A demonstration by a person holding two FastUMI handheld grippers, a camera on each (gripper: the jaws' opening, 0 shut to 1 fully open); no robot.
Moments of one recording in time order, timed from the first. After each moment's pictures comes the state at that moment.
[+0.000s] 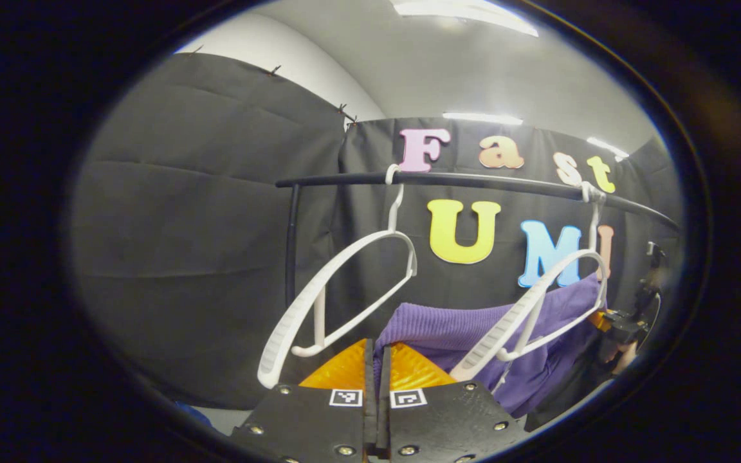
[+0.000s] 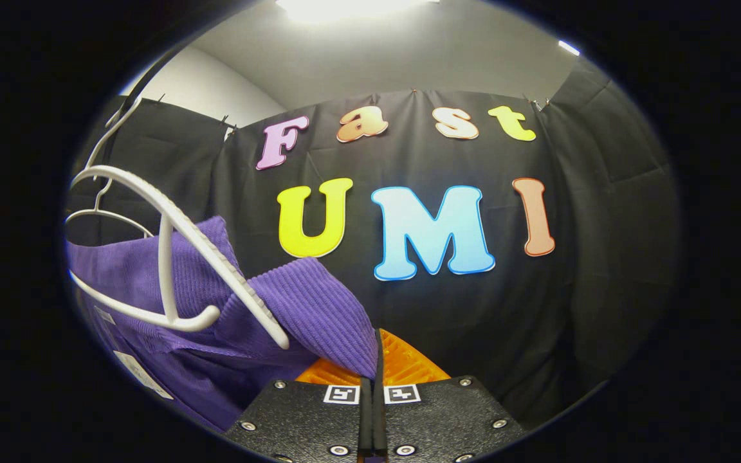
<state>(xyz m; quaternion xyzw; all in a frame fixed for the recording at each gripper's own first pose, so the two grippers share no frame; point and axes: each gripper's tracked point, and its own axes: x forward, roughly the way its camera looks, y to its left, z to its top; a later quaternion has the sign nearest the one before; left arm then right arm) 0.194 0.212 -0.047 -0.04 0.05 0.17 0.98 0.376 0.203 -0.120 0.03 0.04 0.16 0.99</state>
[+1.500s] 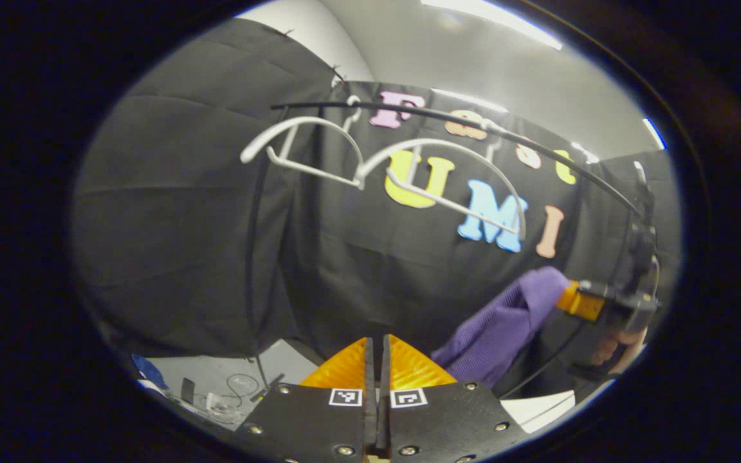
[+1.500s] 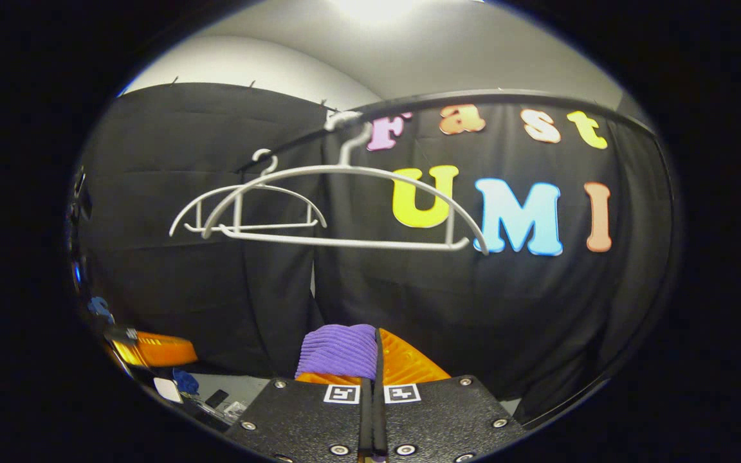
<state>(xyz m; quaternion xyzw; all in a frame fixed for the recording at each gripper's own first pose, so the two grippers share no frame) 0.051 0.047 -0.209 -0.13 0.16 0.04 0.98 0.119 0.267 -0.079 -0.02 0.07 0.34 0.94</state>
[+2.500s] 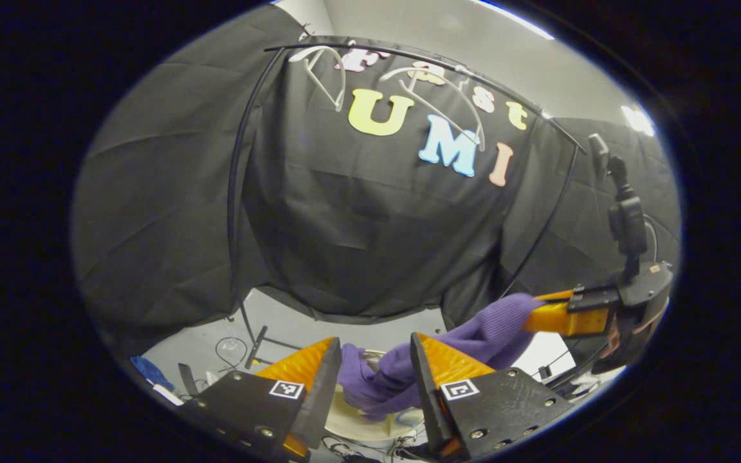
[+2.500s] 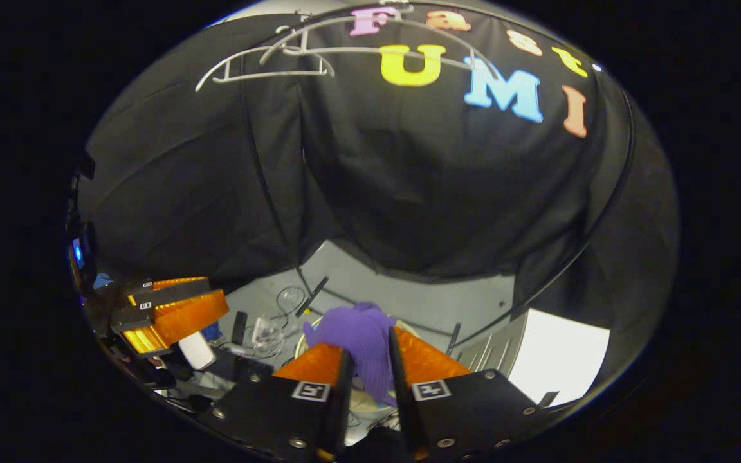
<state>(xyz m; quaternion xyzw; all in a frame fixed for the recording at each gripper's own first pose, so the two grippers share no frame) -0.061 0.092 -0.302 -0.12 0.27 -0.08 0.95 -0.112 0.265 -0.289 -0.06 0.44 0.26 0.86</state>
